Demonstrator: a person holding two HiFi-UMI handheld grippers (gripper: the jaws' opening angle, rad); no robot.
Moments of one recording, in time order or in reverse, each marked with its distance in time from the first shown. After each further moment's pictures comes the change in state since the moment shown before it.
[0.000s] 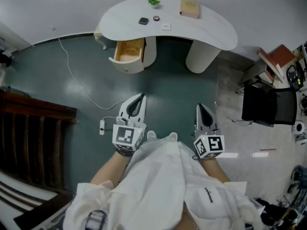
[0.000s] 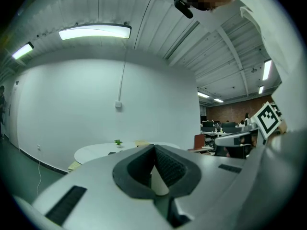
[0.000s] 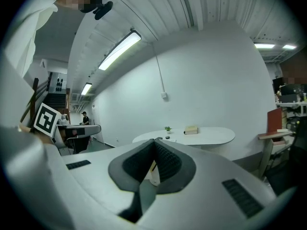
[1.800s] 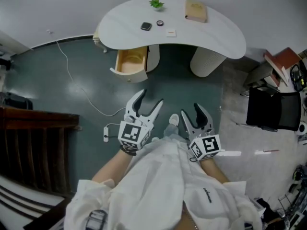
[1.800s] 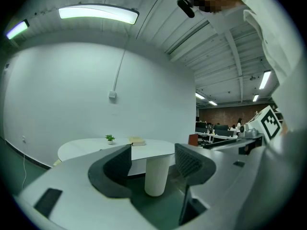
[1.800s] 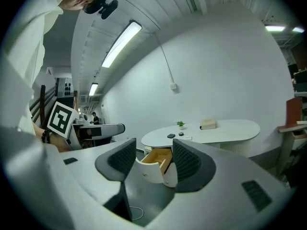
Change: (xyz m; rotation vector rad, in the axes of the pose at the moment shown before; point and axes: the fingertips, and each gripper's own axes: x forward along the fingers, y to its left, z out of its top) left arm 0.112 0.058 -0.020 -0.052 0.042 -0.117; right arm 0.132 0.025 -0.013 0.031 0.060 0.141
